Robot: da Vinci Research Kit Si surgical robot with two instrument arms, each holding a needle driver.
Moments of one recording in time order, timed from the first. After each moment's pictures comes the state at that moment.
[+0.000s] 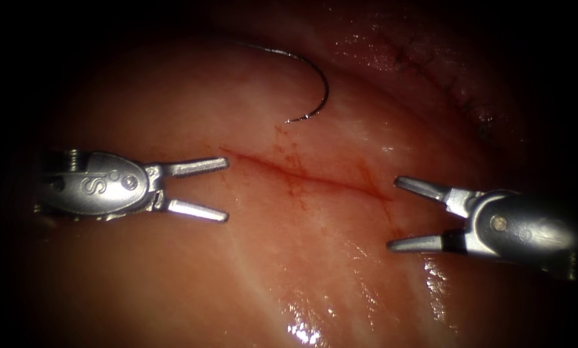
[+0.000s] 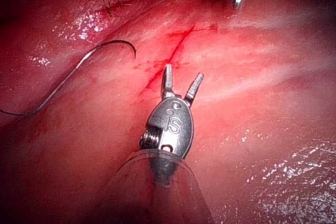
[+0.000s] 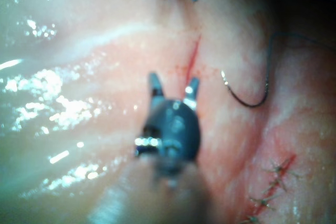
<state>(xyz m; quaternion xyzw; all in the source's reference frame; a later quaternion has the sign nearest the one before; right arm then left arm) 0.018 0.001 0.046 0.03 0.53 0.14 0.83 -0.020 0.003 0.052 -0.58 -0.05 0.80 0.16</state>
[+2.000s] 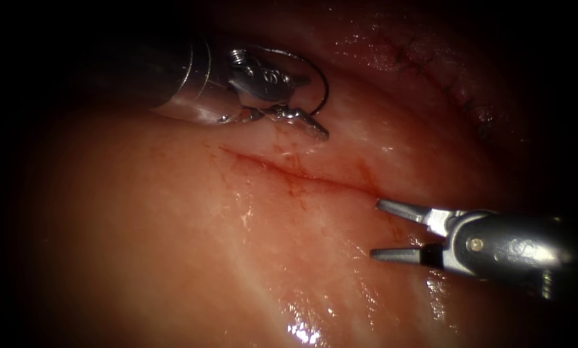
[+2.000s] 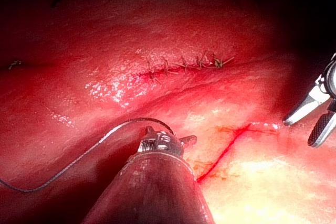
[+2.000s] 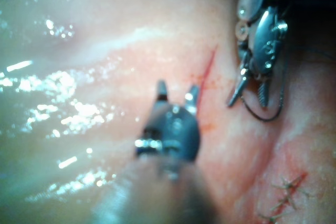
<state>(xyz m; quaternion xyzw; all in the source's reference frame) 0.019 -0.001 0.047 0.01 0.50 0.12 0.86 -0.030 0.012 0.066 -0.30 -0.17 0.88 0.34</state>
